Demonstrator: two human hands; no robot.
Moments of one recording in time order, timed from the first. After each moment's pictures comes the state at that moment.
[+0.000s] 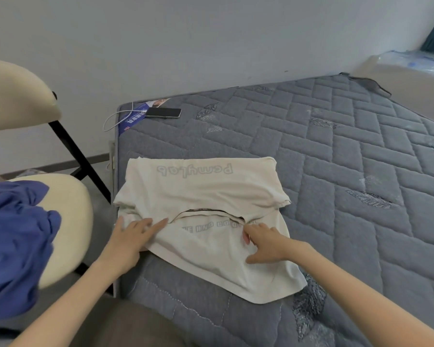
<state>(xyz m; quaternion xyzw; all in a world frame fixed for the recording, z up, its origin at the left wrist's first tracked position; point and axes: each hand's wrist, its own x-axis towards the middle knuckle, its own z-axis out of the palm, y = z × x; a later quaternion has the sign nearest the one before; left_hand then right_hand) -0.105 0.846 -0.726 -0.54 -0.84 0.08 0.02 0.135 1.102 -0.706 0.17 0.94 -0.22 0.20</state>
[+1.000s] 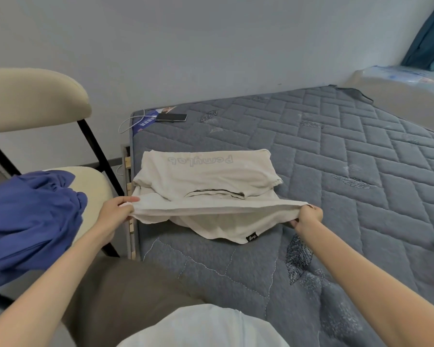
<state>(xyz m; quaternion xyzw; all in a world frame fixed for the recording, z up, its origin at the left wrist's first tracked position) -0.079 0.793 -0.681 -0.15 -0.84 -0.49 -0.17 0.202 1.076 -0.691 0.61 0.31 -0.61 -0.39</state>
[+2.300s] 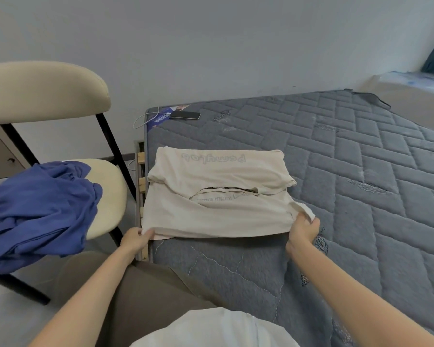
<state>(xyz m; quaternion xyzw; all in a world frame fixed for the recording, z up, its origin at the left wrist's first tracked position) -0.057 0.764 -0.760 -0.06 -0.88 -0.39 -0.26 0.185 1.023 -0.723 0.60 0.37 -0.54 -0.45</state>
